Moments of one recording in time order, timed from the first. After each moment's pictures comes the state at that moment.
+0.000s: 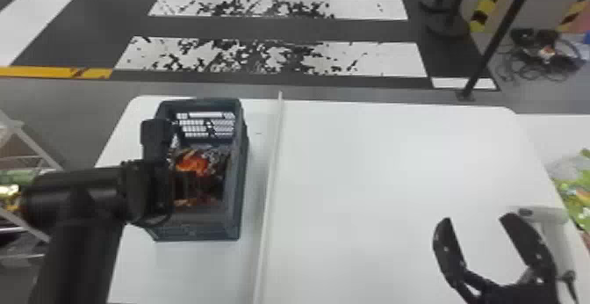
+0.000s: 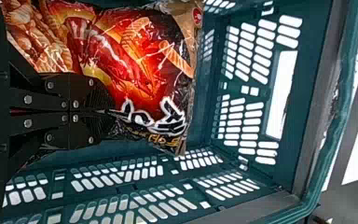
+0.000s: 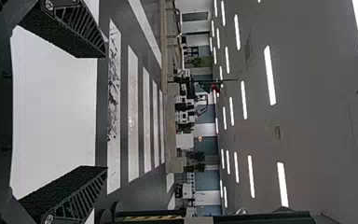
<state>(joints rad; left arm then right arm) -0.10 0.13 0.11 -1.56 0.16 1.10 -0.22 0.77 -0.25 0.07 -1.81 -0.22 -0.59 0.02</state>
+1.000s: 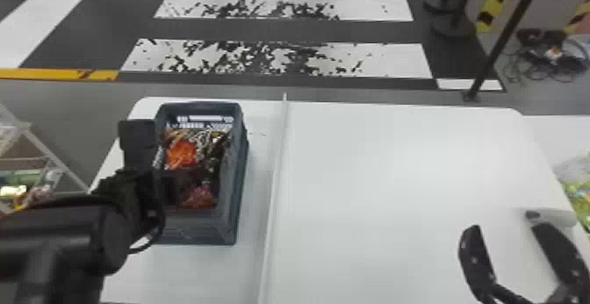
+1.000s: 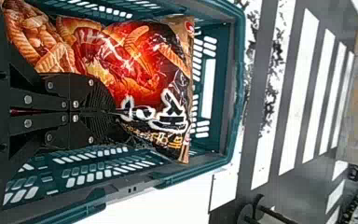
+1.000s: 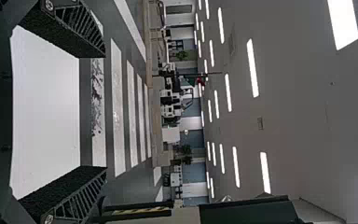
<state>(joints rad) 0.14 0.12 0.13 -1.94 0.16 0.99 -0.15 0.82 -0.25 0.05 -1.81 -0.25 -0.71 0.02</state>
